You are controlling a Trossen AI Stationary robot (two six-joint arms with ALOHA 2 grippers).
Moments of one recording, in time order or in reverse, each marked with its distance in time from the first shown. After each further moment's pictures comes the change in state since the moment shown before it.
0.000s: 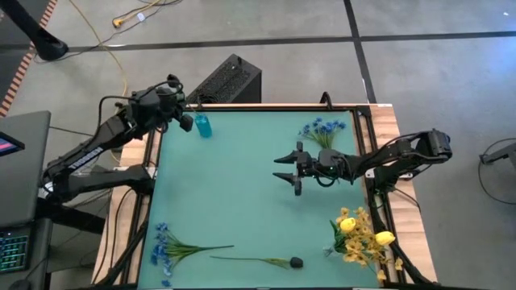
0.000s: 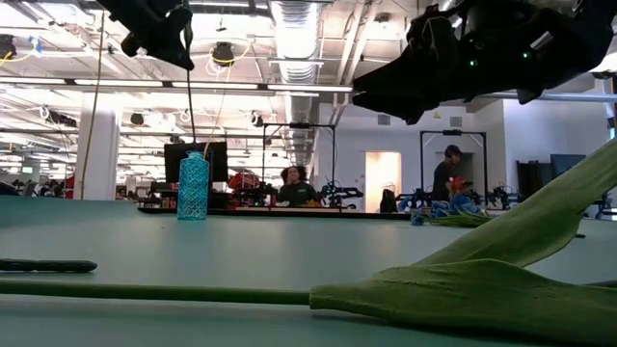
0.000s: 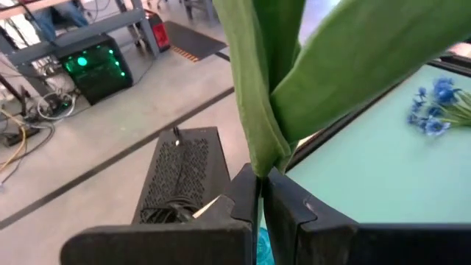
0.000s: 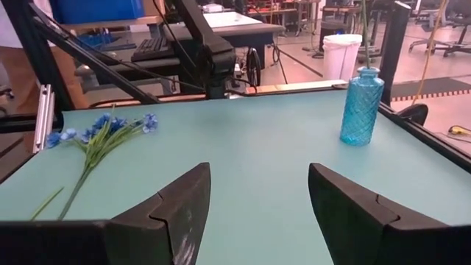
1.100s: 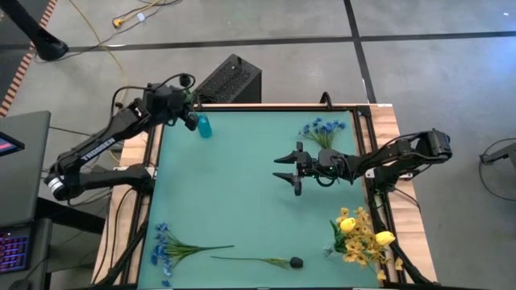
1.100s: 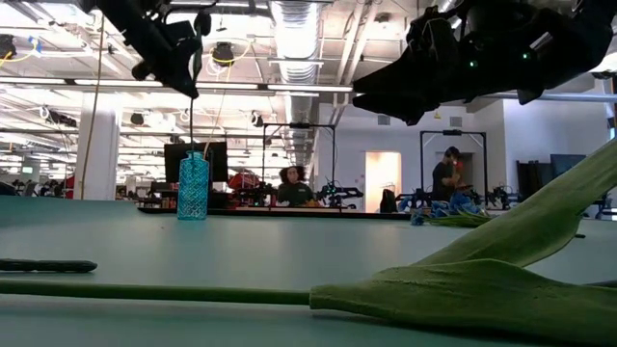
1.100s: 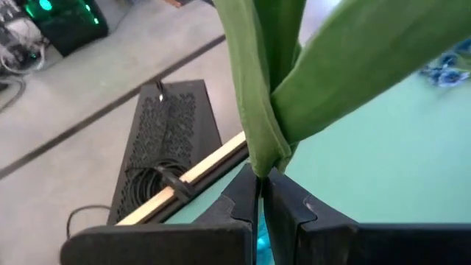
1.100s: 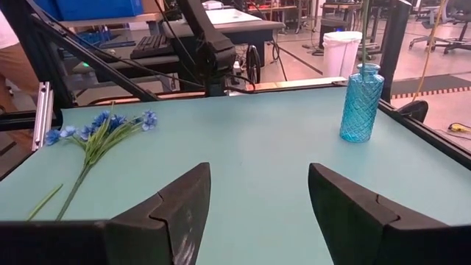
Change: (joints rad) left arm 0.123 0.134 -0.001 -0.038 0.149 0.010; right arm 0.000 0.000 0.000 -0.010 -0.002 0.002
